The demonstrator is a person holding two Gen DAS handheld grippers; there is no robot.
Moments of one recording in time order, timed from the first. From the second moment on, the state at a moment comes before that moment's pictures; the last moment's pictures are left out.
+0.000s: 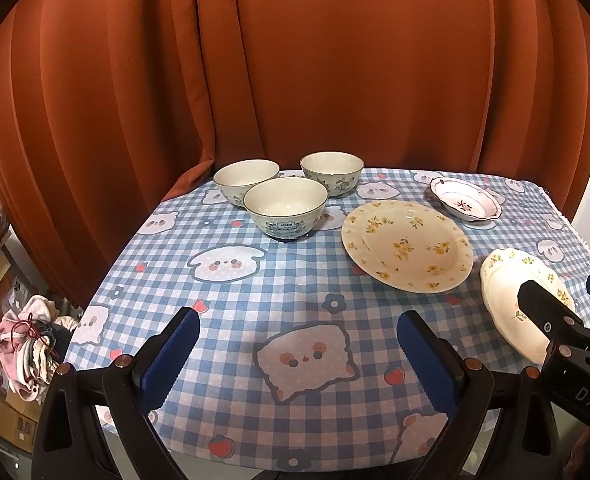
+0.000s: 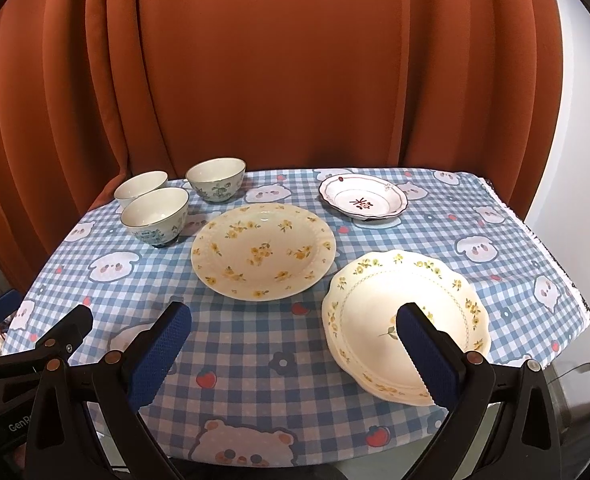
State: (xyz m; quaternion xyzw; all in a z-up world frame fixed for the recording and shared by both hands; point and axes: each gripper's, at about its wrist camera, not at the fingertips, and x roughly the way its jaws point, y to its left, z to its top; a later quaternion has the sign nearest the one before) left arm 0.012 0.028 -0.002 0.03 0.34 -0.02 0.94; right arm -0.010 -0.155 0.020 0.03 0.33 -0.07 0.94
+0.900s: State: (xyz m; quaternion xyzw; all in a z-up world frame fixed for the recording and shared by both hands) left arm 0.016 0.015 0.001 0.03 0.34 -0.03 0.94; right arm -0.013 -0.165 0.019 0.03 0.34 -0.08 0.94
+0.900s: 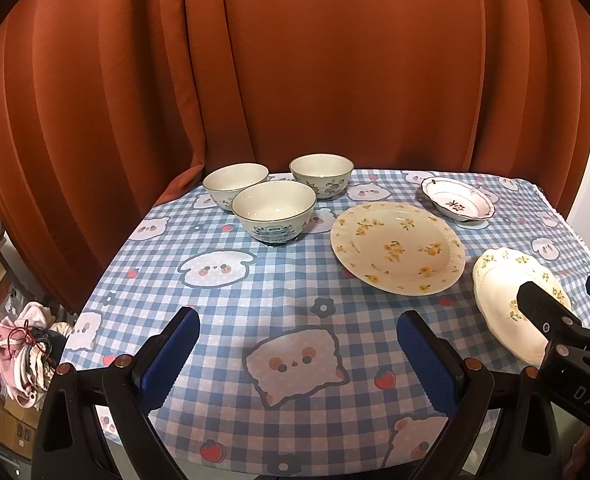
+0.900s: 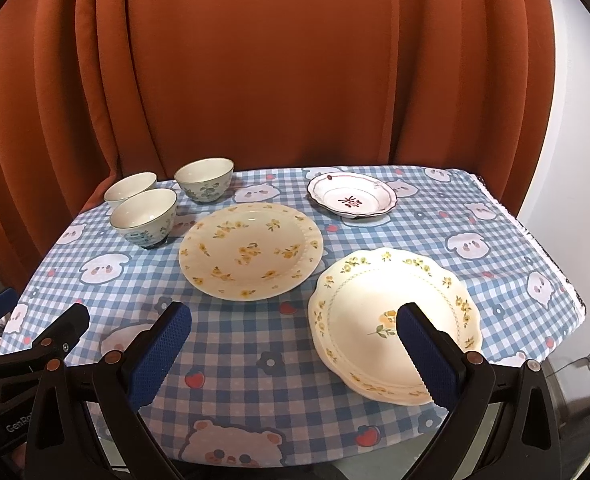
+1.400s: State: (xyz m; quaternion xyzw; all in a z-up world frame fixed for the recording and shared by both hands) left arm 0.016 0.013 0.001 0.03 0.34 -0.03 0.94; right arm -0.012 -0.156 0.021 0.03 0.34 -0.10 0.94
